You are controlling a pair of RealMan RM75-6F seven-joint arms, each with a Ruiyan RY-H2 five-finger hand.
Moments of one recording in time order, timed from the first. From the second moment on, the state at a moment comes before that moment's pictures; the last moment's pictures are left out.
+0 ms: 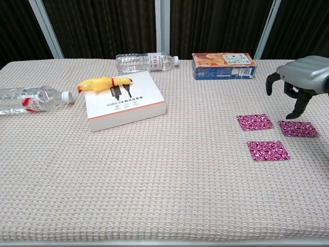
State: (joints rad) left arm -0.10 -1.21 0.01 -1.34 1.57 1.49 -0.22; right arm 0.79 -1.48 0.01 -1.35 -0.85 0.96 -0.61
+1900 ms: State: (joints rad) left arm -0.10 -1.24 0.02 -1.24 1.55 1.45 -0.29; right arm 0.83 -1.70 0.10 -1.06 -0.72 0.74 -0.57
